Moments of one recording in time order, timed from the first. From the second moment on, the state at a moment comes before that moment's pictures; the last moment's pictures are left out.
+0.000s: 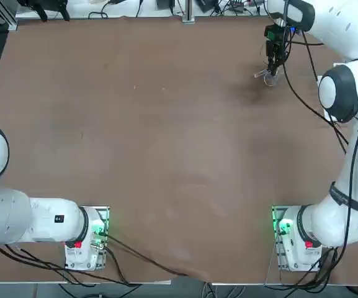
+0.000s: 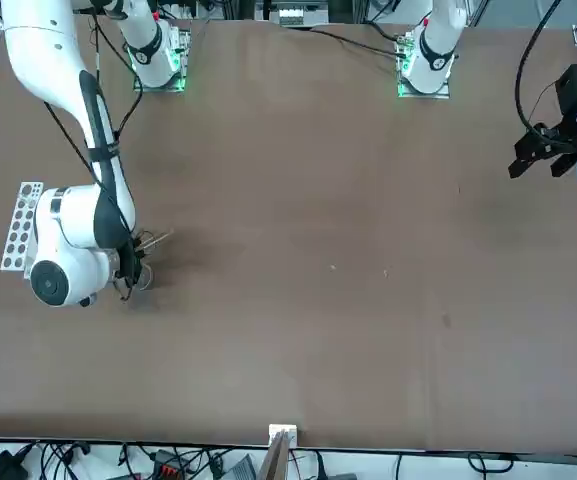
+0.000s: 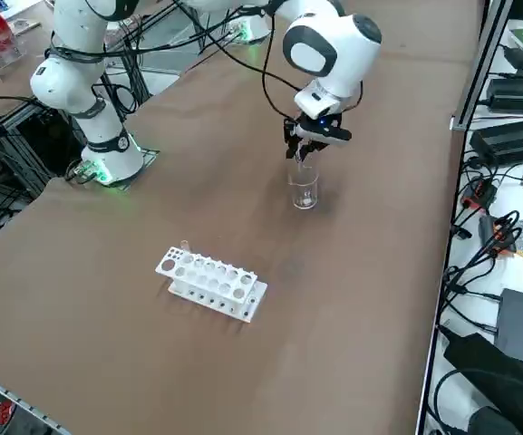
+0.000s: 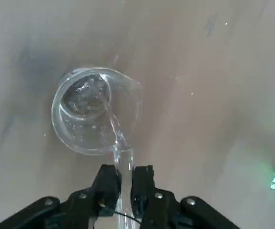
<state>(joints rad) 0.21 0.68 -0.13 -1.39 0.12 1.64 1.23</state>
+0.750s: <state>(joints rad) 0.15 0.67 -0.13 -1.39 0.21 1.60 1.07</state>
